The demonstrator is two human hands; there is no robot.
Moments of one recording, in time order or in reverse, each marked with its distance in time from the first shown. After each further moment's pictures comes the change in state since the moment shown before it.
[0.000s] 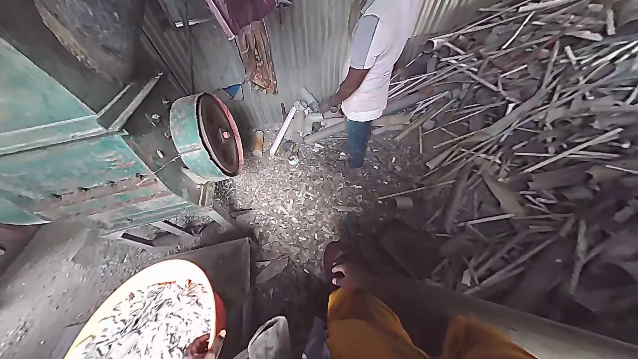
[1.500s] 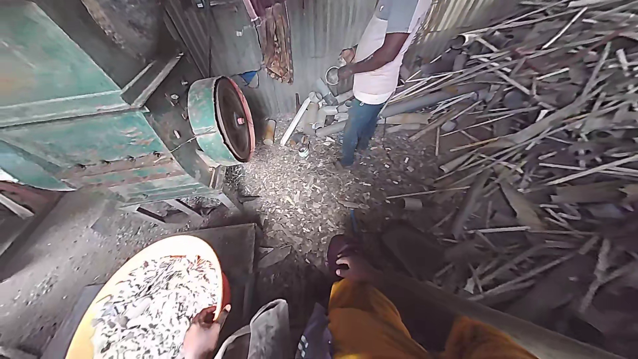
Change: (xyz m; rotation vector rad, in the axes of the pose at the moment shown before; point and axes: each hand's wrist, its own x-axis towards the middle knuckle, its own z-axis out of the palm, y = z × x) left_hand 0.013 -0.020 0.006 -0.002 0.026 0.026; right_hand 0.000 -0.004 -0.003 0.008 -0.044 0.033
